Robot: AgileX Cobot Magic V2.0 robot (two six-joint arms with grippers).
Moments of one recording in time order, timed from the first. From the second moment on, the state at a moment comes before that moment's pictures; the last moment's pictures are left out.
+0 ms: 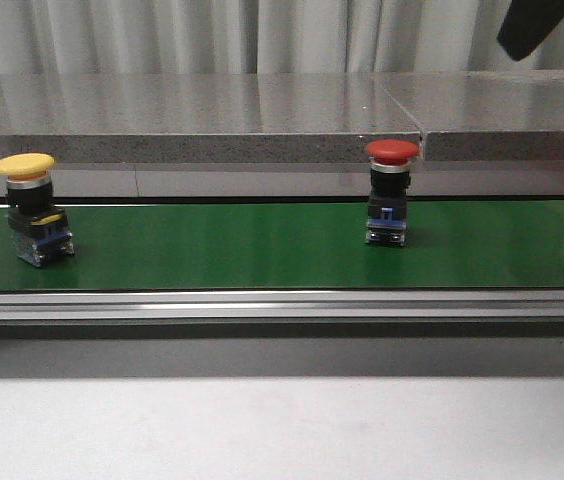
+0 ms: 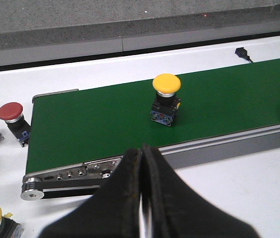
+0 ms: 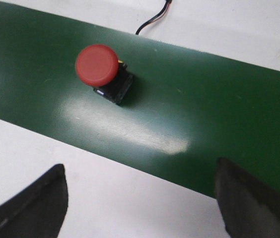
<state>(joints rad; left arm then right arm) -0.12 0.29 -0.61 -0.10 0.83 0.14 0.26 1.28 -1.16 0.16 0.91 -0.05</state>
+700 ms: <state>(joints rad) -0.12 0.29 -0.61 -0.10 0.83 0.14 0.27 1.70 -1.51 0.19 1.08 -0.14</state>
